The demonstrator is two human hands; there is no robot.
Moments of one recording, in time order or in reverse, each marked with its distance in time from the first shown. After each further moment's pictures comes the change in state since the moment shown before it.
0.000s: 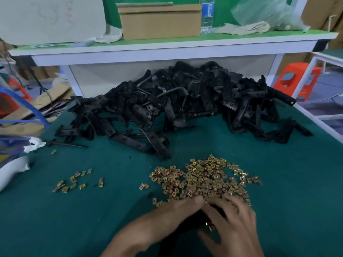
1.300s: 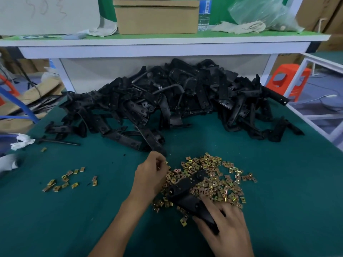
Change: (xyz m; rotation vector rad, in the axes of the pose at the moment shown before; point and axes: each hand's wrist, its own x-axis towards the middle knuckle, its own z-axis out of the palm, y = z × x) left_hand 0.059 0.000 -0.055 0.428 0.896 0.299; right_hand -0.016 0.007 0.024 0.090 -0.055 0.198
